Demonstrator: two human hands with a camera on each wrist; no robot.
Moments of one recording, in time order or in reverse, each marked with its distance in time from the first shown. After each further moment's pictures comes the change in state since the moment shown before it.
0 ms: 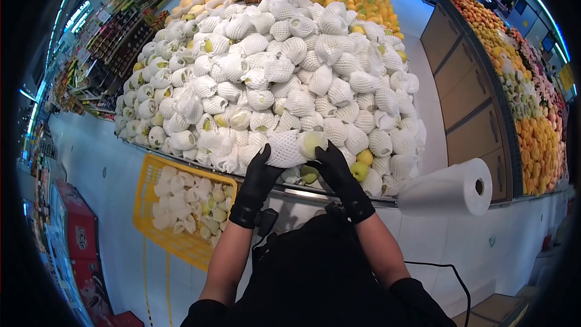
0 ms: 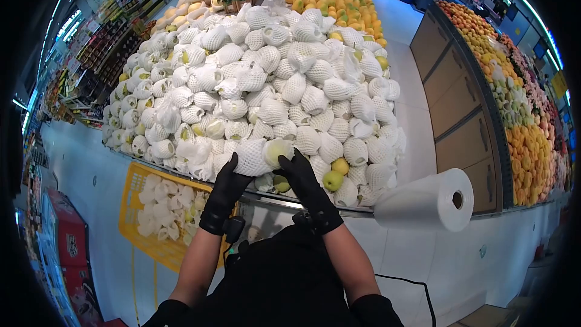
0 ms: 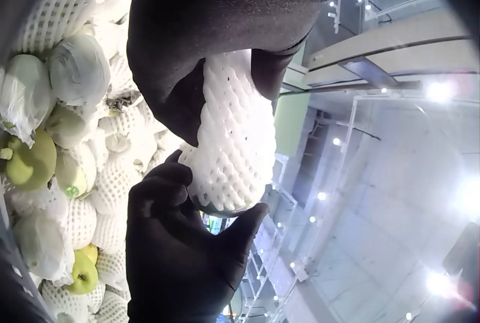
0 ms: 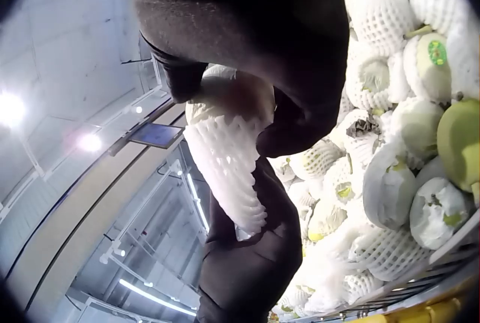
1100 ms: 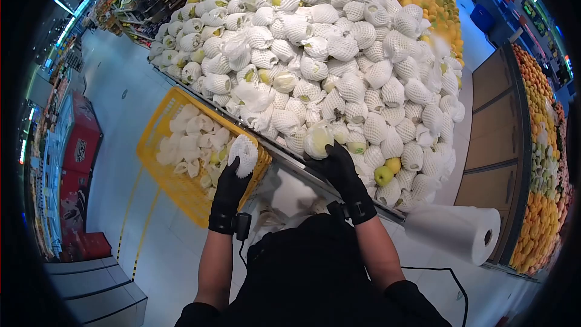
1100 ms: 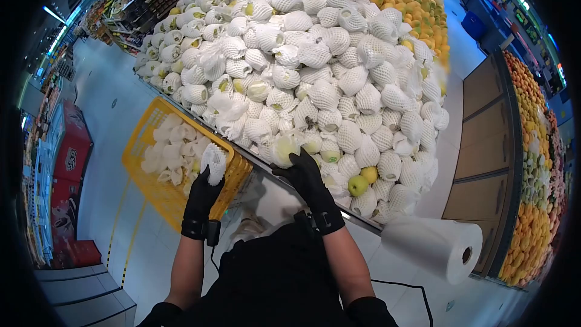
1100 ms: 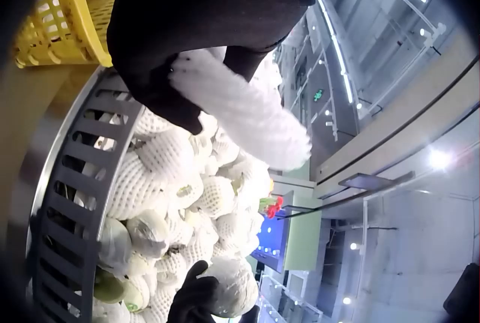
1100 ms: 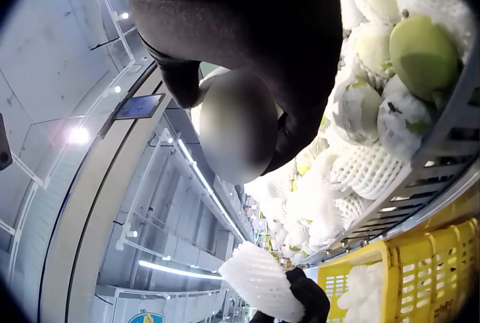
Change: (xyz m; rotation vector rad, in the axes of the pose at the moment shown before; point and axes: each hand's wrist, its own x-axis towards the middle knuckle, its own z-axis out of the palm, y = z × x) left_hand -0.156 -0.012 -0.081 0.890 0.793 0.452; right_hand 0.005 0.049 0.013 0.302 -0.253 0.412
